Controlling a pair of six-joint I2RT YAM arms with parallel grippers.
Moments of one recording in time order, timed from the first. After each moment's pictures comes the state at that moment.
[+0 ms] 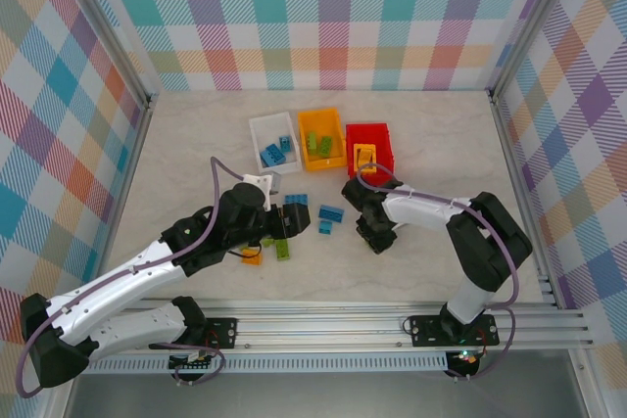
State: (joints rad) left arm -0.90 0.96 0.87 -0.49 -0.03 -0.84; right arm 0.72 1.68 0.98 -0.81 0.09 1.60
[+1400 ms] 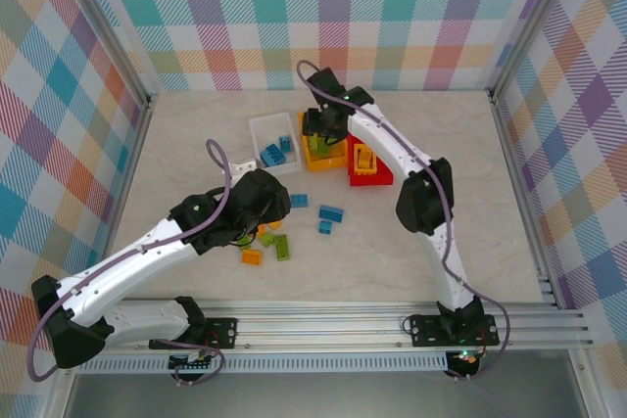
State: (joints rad) left arm -0.88 1.12 1.12 -0.90 -0.43 -0.96; right arm 0.61 2.27 2.30 -0.99 0.07 0.54
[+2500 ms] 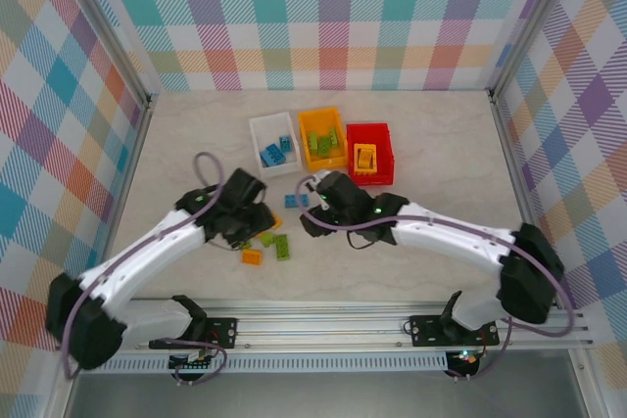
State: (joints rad) left arm -0.69 1.25 0.99 -0.92 -0.05 -1.05; right arm 0.98 1.37 1.01 -0.45 0.16 0.35
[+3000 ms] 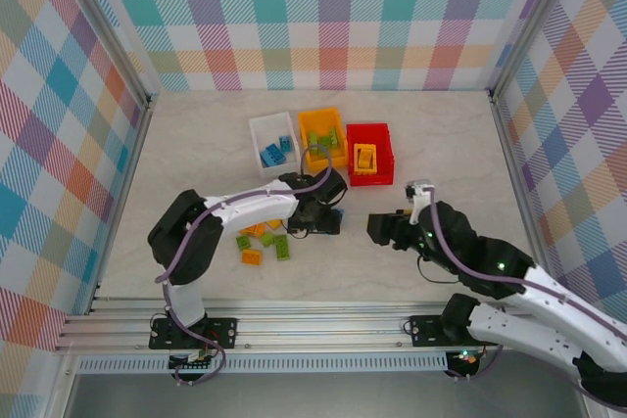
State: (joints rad) left arm -0.87 1.86 1.30 -0.79 -0.05 -0.78; right arm 0.97 0.64 0.82 -0.72 0.28 0.69
